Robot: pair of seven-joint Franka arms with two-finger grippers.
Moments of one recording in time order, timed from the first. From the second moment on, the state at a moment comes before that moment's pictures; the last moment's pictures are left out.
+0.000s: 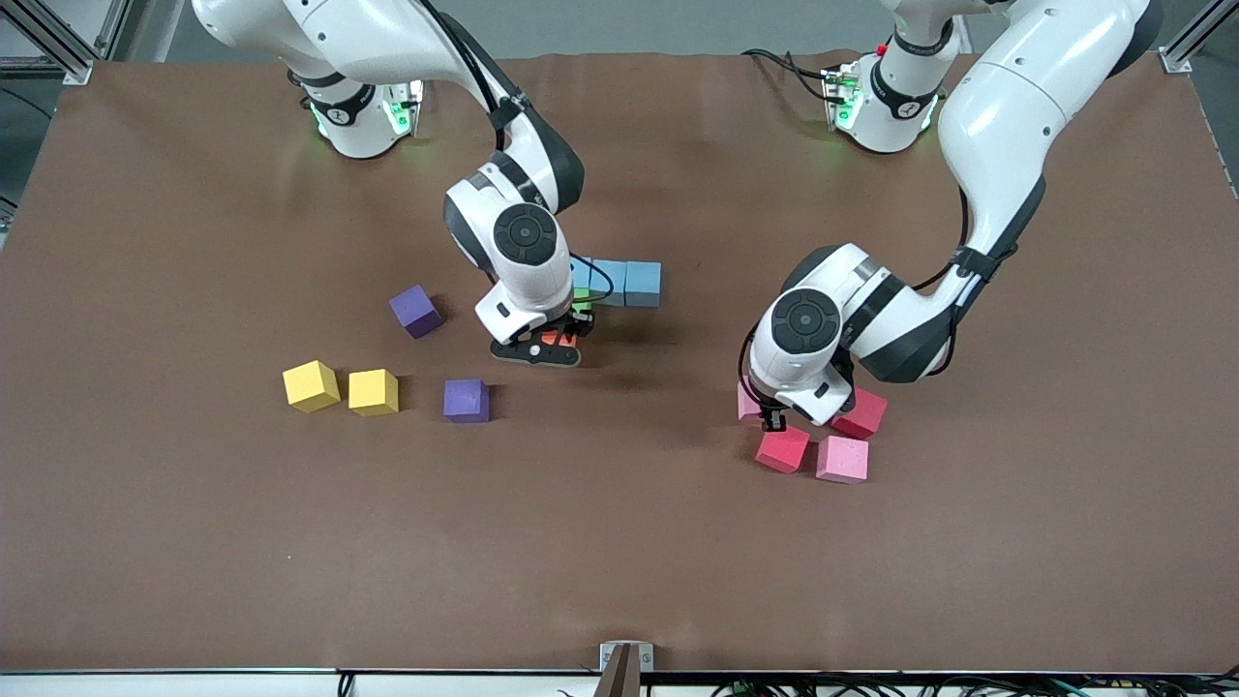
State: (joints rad) left arm 0.05 0.73 -0.68 -1.60 0.56 2.07 -2.39; right arm 0.71 0.53 -0.02 -1.75 0.01 2.21 0.80
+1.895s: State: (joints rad) left arm 0.05 0.73 -0.68 -1.59 0.56 2.07 -2.39; right arm 0.76 0.66 -0.02 -1.67 -0.07 2.25 0.88
